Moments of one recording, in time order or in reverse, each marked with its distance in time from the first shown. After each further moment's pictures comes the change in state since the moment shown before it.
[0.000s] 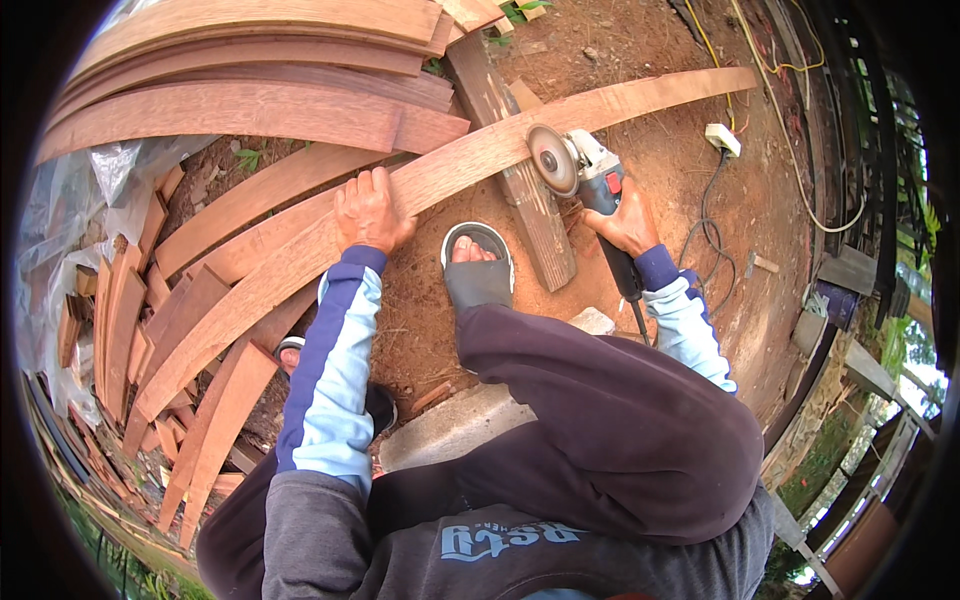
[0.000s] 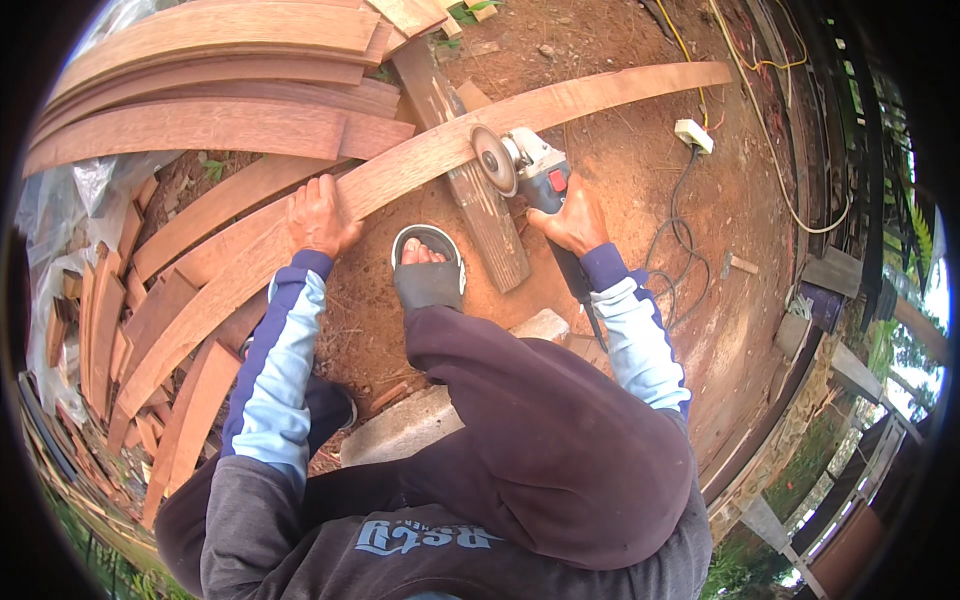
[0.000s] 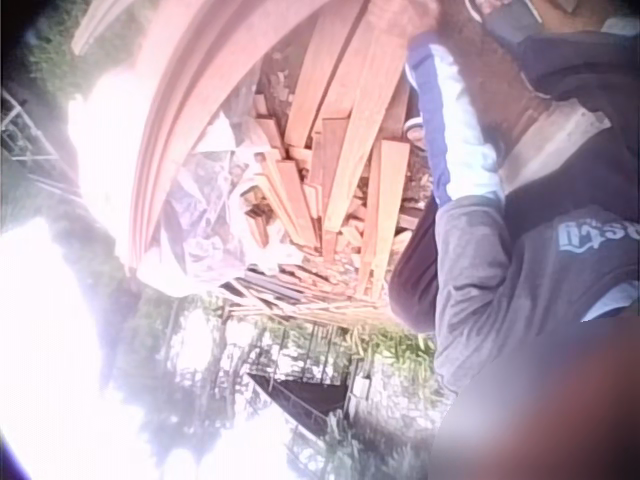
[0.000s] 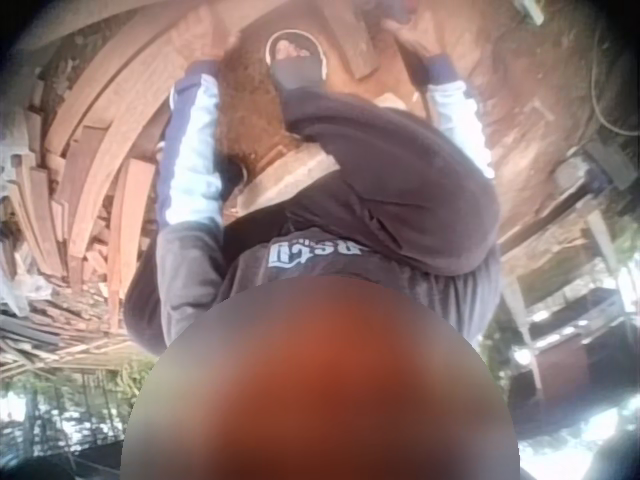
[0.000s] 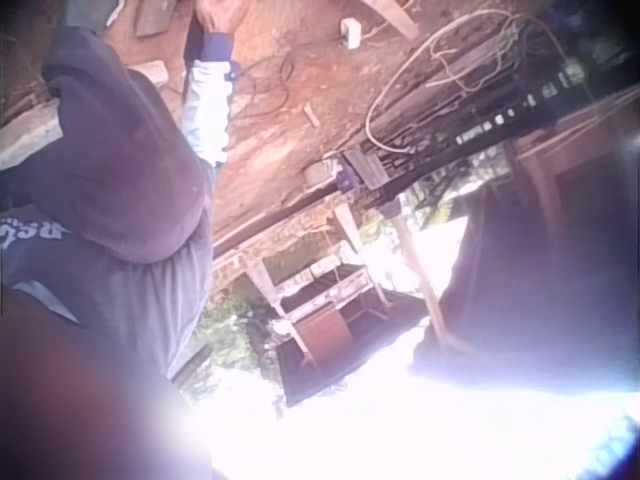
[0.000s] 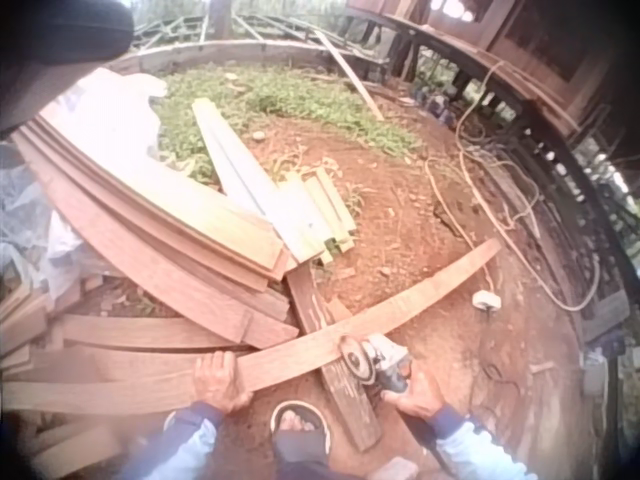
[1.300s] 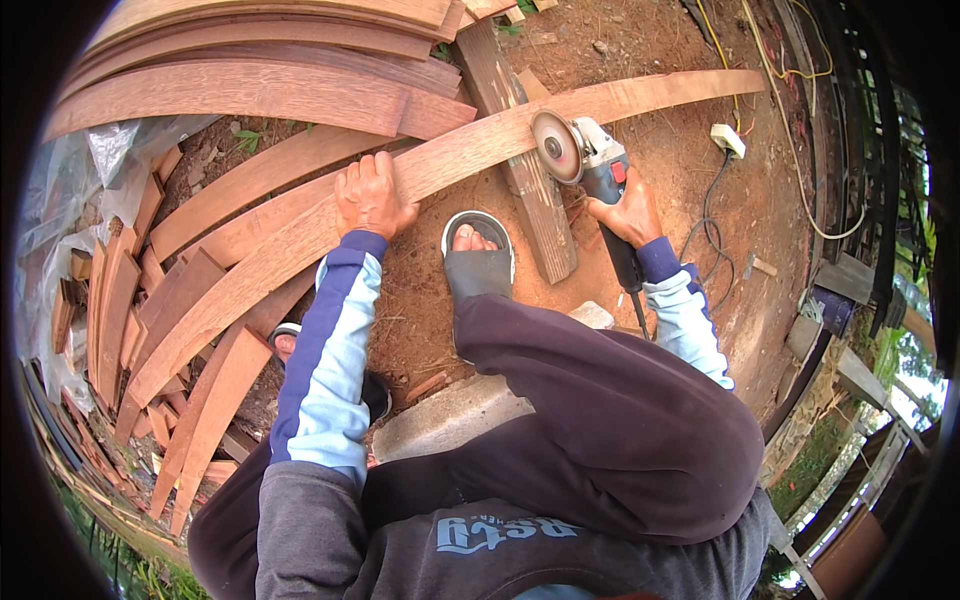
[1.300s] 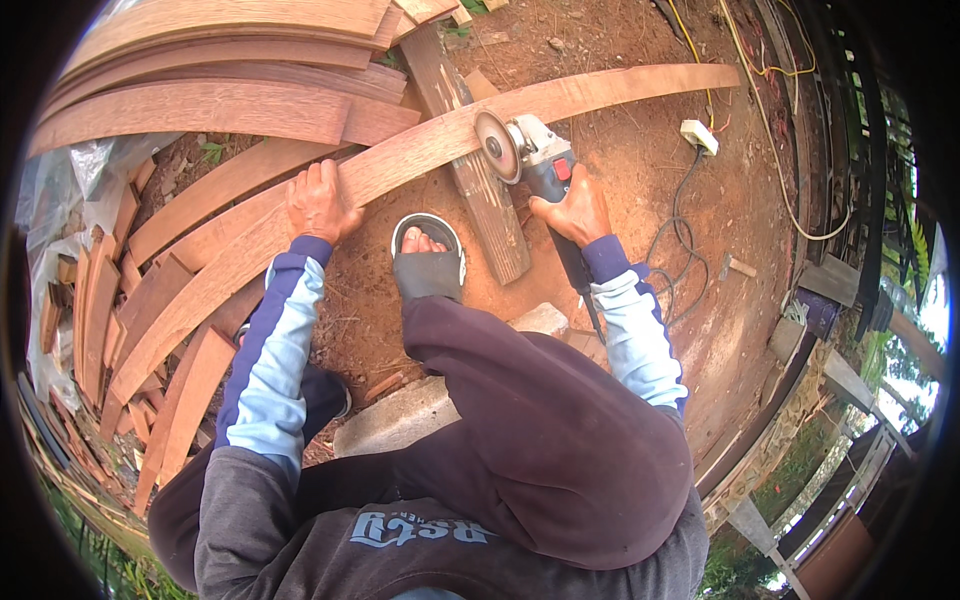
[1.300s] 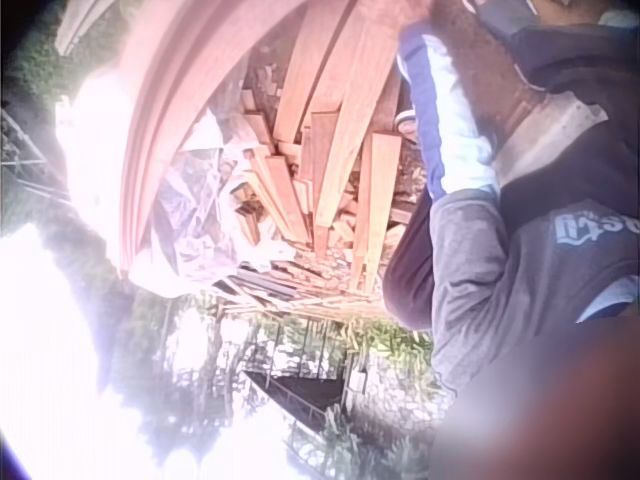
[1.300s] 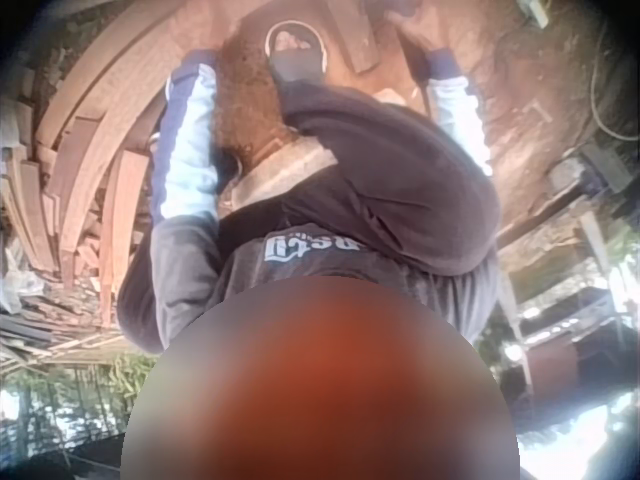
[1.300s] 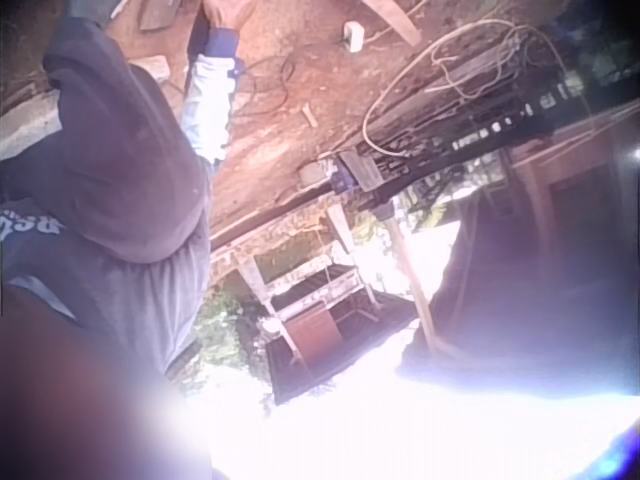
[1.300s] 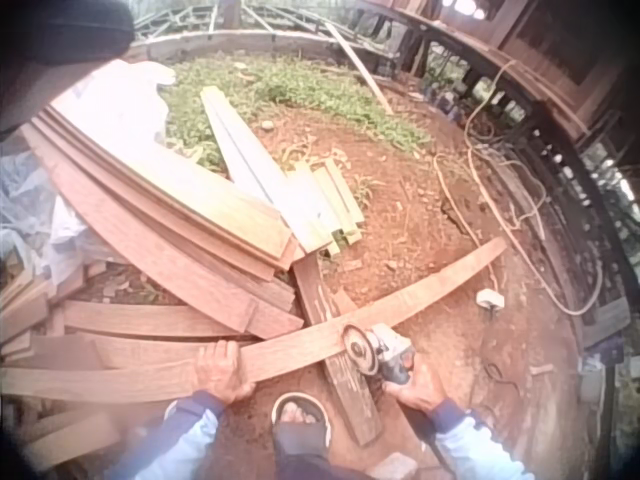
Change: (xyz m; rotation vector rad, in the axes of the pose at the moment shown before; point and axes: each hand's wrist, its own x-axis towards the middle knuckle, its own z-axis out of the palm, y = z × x) left_hand 0.000 0.002 -0.004 0.015 -0.035 -0.017; right_hand 0.006 -0.007 -0.001 0.010 -0.014 0.046
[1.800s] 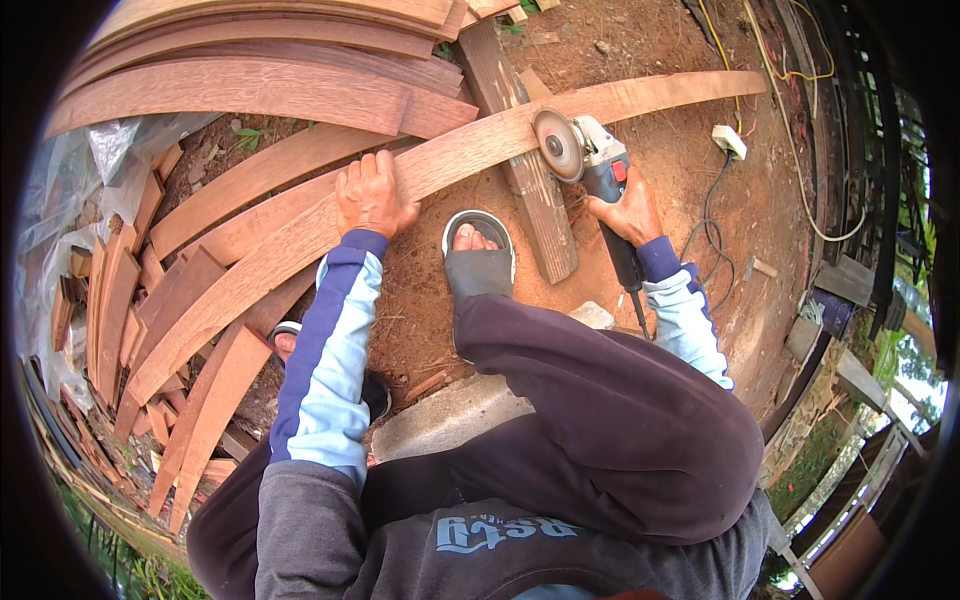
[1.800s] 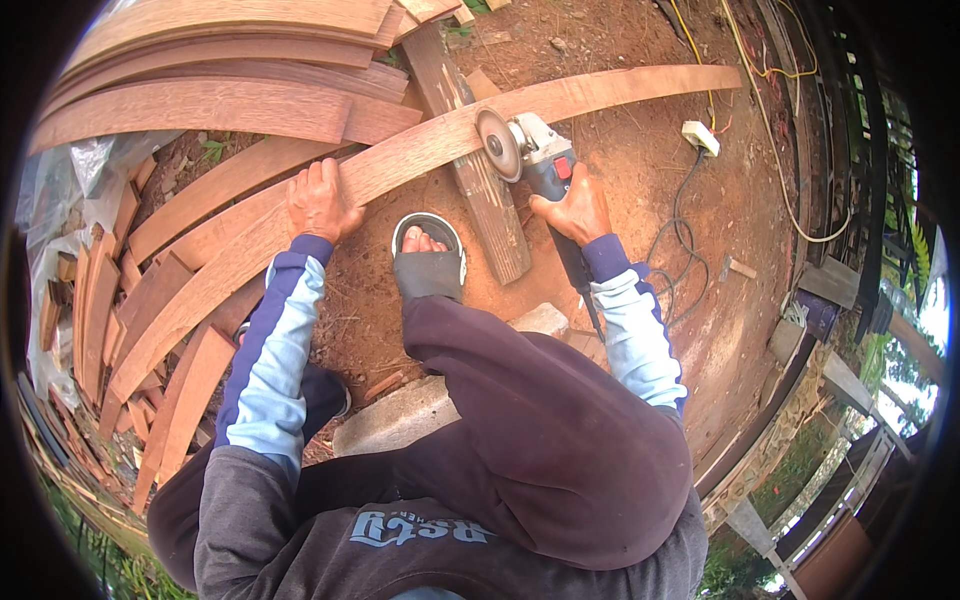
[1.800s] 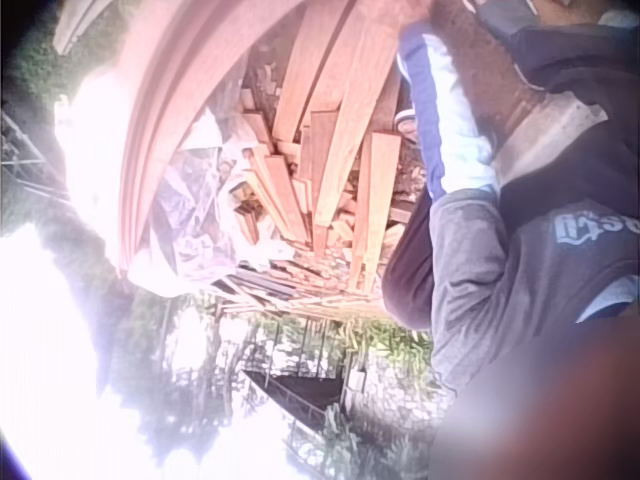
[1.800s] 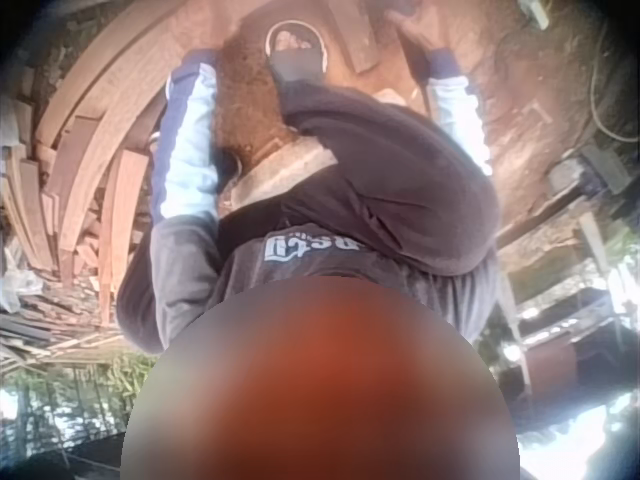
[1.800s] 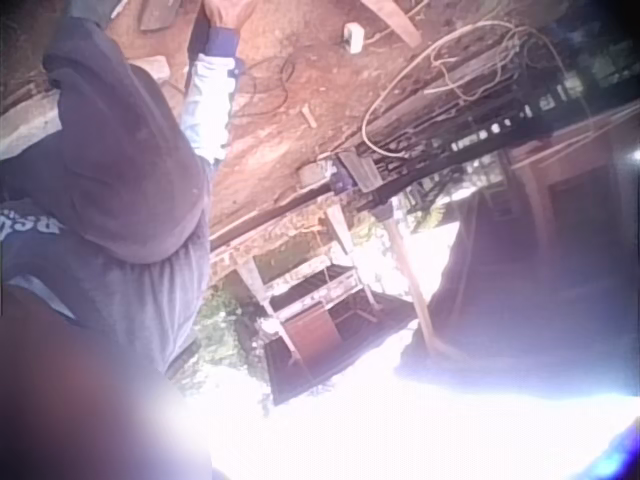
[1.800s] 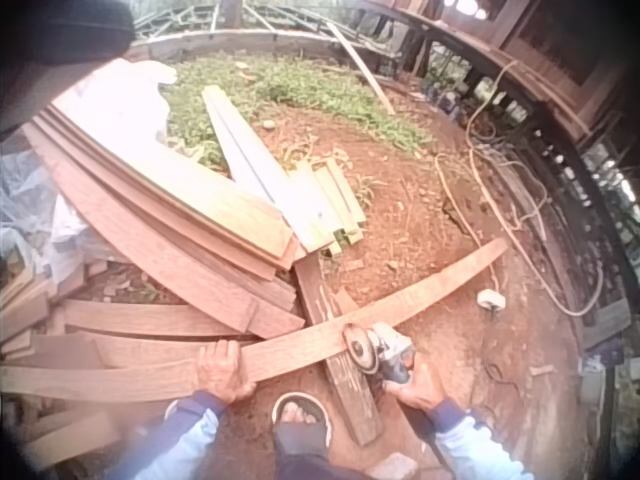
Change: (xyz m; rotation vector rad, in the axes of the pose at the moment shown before) left_hand 0.001 0.000 -0.002 -0.013 -0.064 -0.021; right_hand 0.002 -0.004 -0.001 -0.004 0.001 -0.015
